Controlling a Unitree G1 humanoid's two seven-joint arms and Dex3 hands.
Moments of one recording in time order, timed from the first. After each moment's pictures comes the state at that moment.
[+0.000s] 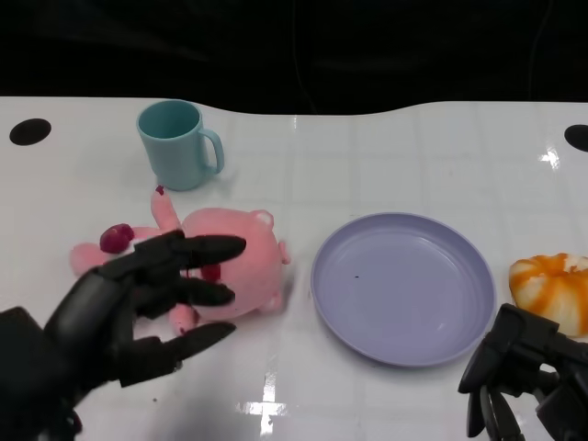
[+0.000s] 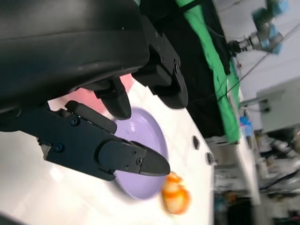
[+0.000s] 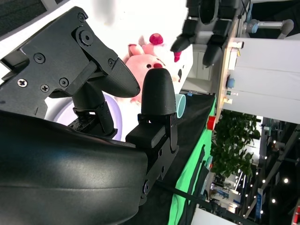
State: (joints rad) left arm 0.10 0.29 0.02 -0.36 -0.14 0.07 -0.35; right arm 0.44 -0.14 0.04 -0.46 0.14 -0.17 0.28
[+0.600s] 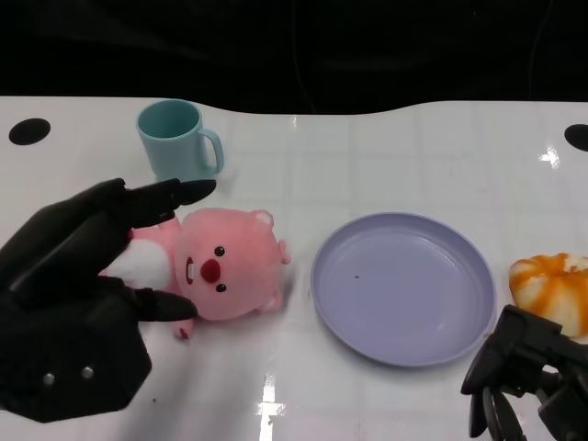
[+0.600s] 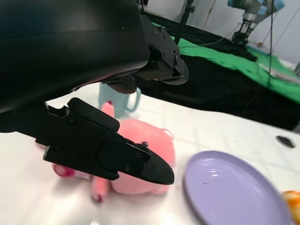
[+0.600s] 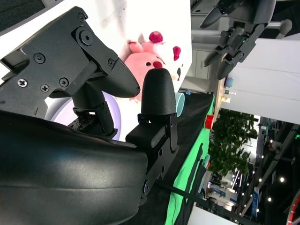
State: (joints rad) left arm -0.07 0.55 -0.03 -0.36 0.33 0.04 -0.36; right arm 0.45 -0.14 0.04 -0.45 0.14 -0.18 0.28
